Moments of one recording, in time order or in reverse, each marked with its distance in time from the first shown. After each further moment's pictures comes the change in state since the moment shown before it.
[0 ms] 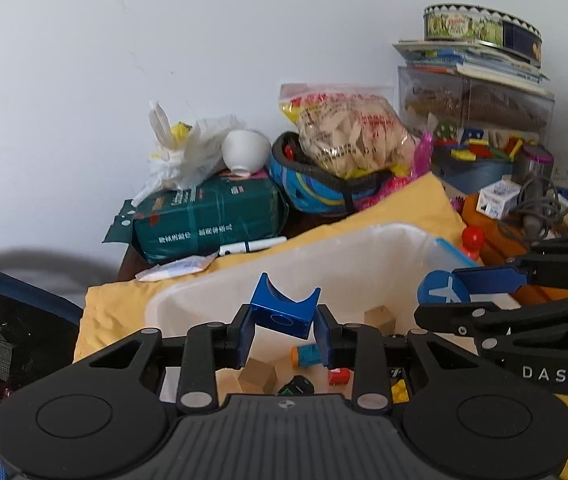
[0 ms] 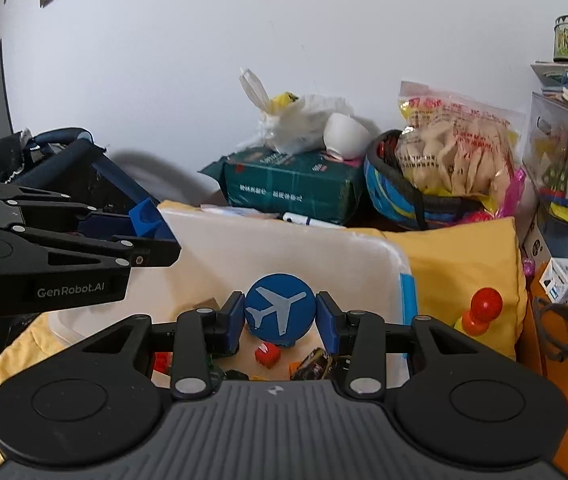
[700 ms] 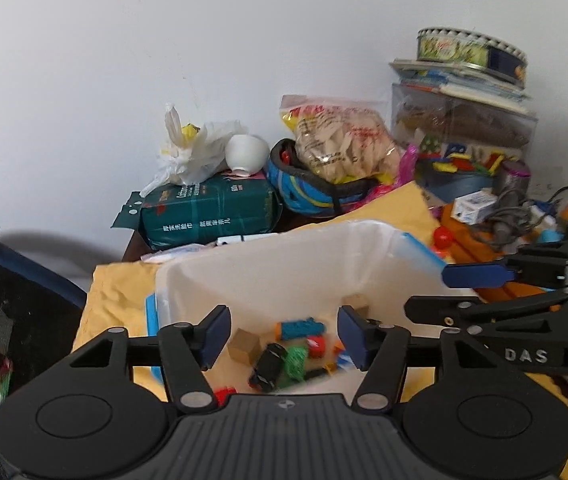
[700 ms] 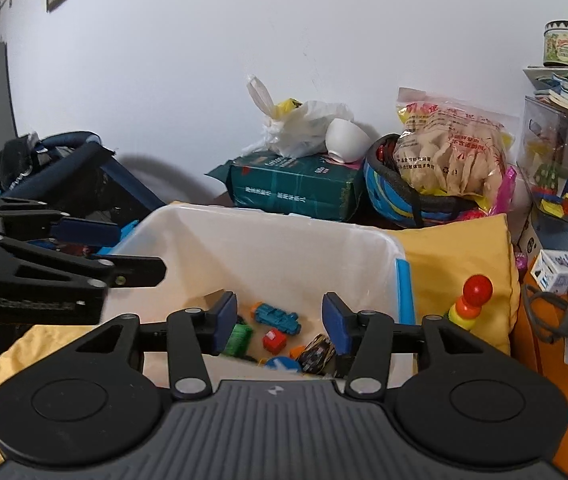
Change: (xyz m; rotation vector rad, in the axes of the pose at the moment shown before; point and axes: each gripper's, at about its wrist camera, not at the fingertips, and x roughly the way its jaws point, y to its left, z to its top) left arm -0.067 -0.010 -0.026 -0.068 -0.033 -0.027; right arm -0.035 0.007 -0.015 -0.004 -0.031 0.014
